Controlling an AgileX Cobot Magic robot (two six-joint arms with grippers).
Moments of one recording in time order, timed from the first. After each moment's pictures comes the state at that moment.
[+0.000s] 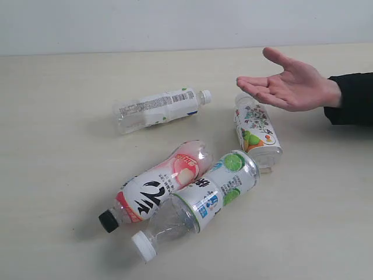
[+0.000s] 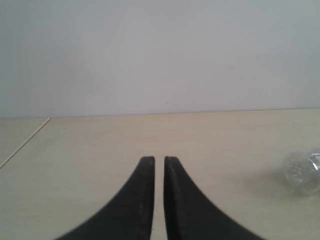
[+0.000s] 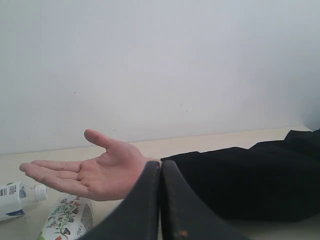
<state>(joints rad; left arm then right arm) 0.14 0.01 0.00 0.20 0.16 -0.13 -0.01 0.01 -0.01 0.13 0.09 -0.03</state>
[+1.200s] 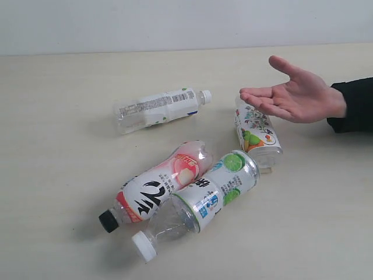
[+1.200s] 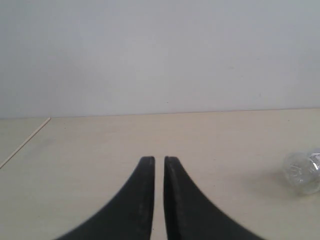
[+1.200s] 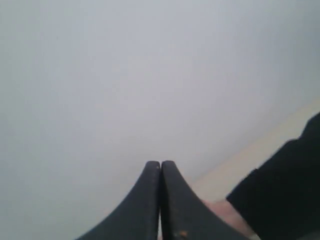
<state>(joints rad) 0.14 0.01 0.00 0.20 0.16 -0.13 -0.01 0.01 -0.01 0.40 -0.07 0.27</state>
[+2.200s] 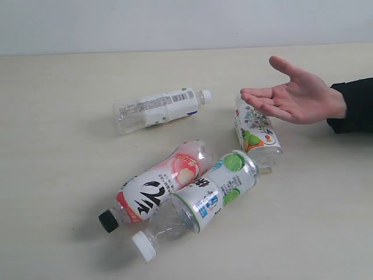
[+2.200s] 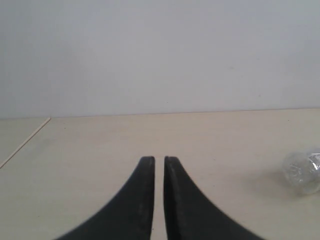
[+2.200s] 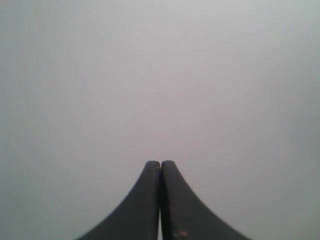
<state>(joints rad) 0.14 0.01 0.00 0.20 0.16 -0.13 -0.01 0.19 -0.23 0.18 -0.26 0.46</state>
